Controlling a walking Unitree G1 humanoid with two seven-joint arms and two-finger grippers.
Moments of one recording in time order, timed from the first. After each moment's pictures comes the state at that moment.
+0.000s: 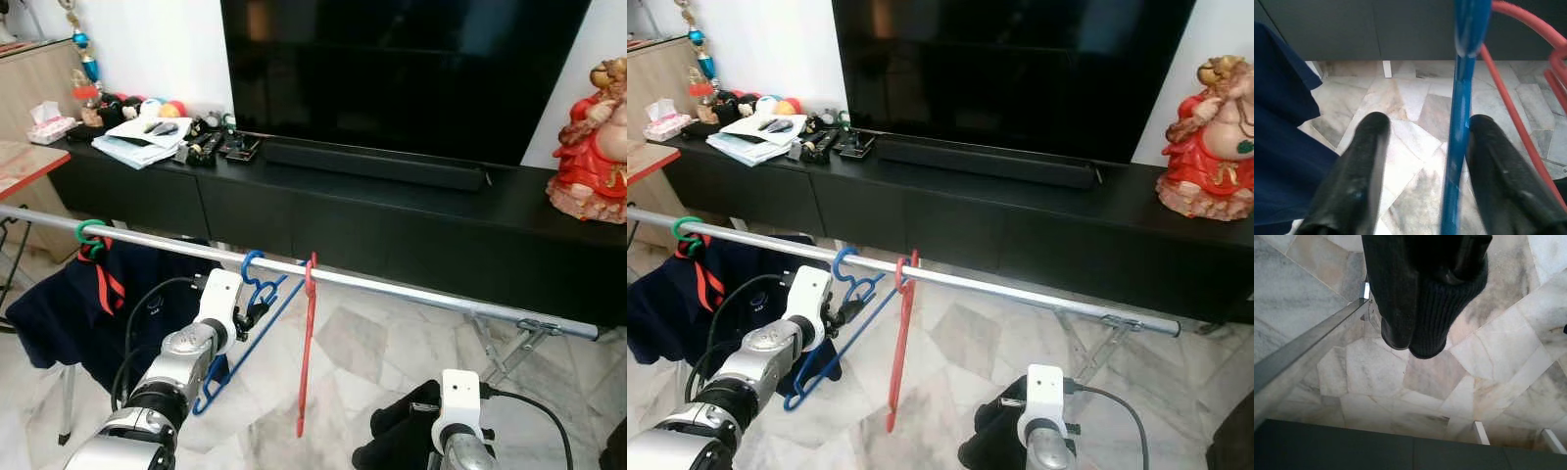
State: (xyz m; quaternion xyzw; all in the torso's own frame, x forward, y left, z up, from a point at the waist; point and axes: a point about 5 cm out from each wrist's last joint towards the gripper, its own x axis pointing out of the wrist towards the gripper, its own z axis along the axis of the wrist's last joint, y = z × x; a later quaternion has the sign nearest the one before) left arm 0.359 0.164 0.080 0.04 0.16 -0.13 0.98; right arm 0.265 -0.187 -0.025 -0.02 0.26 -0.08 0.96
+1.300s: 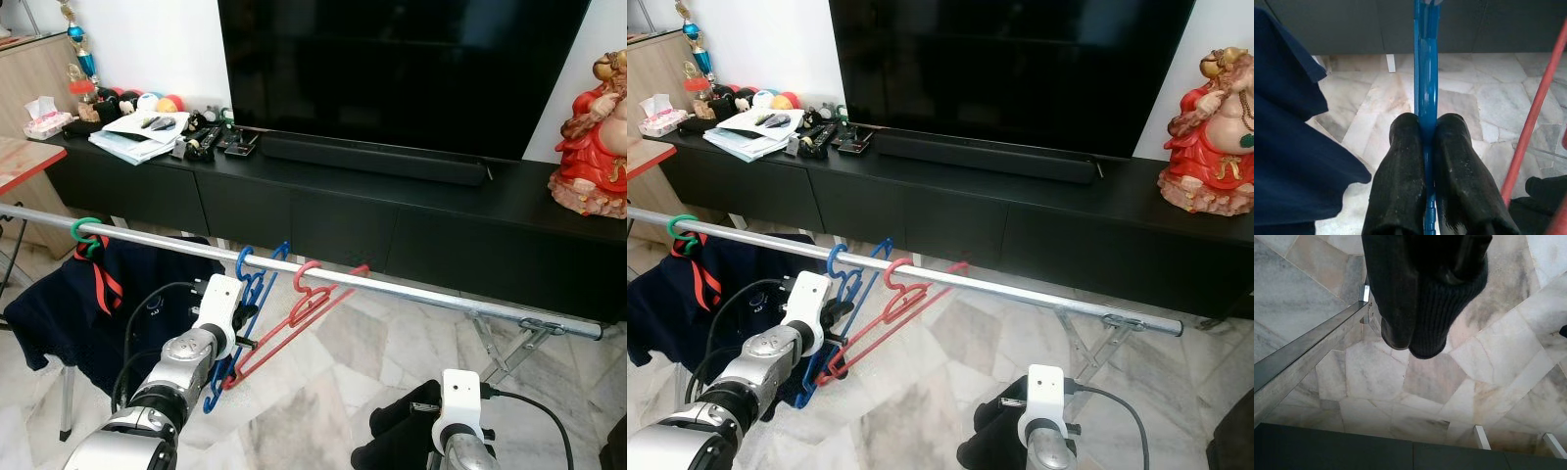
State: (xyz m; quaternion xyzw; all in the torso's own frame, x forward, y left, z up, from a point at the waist) left arm 0.355 0.167 0.072 0.05 0.16 -0.12 0.98; right arm 0.265 -0.188 -0.025 -0.02 0.26 -0.08 0.96
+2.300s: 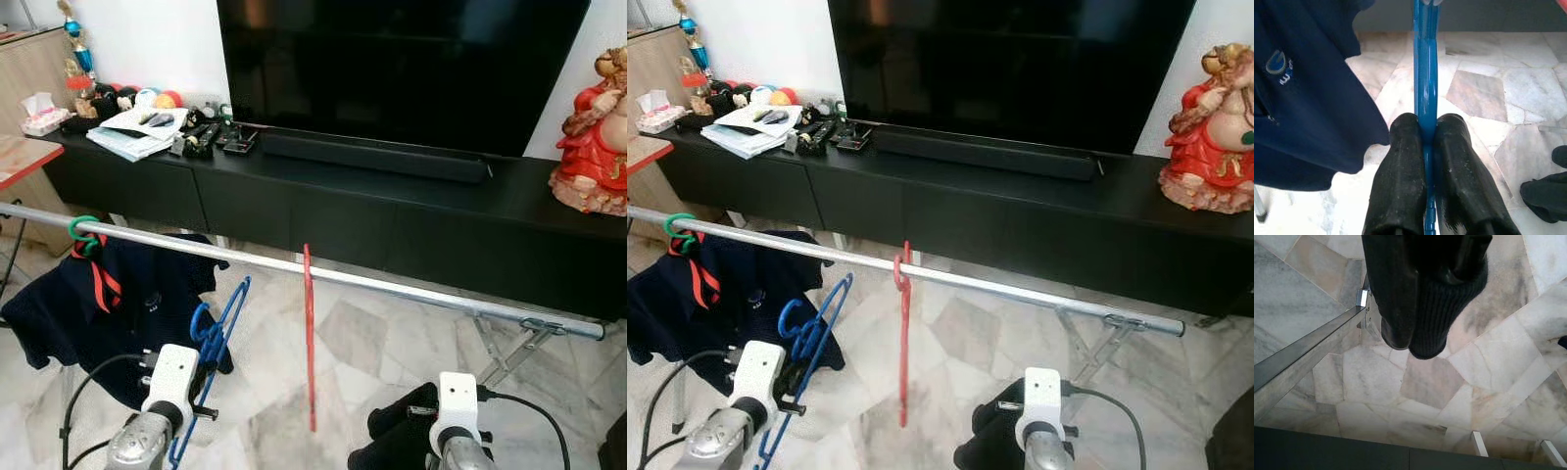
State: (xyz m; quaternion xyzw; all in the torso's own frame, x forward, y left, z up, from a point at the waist) left arm 0.265 0.204 0.026 0.06 0.16 -0.06 0.98; right arm 0.262 -0.183 -0.028 -0.03 0.27 -0.07 0.96
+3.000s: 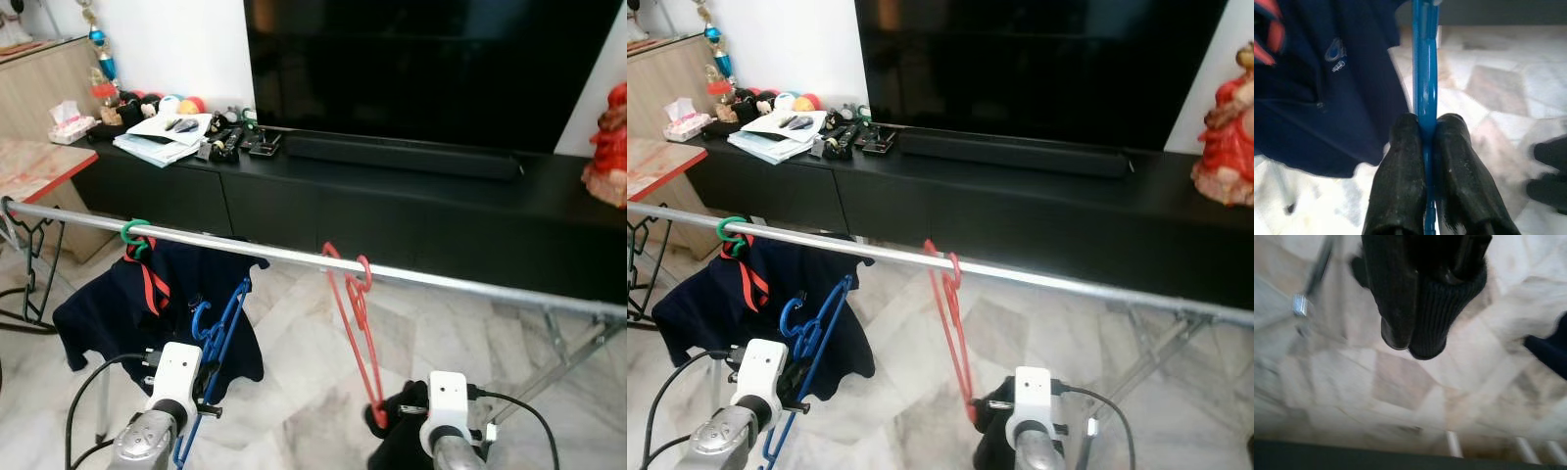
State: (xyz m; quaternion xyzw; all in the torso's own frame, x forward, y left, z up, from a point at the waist) left arm 0.266 0.191 0.032 0.04 0.17 -0.06 0.98; right arm 0.258 -0.182 -0.031 -0.03 0.27 -0.08 0.96
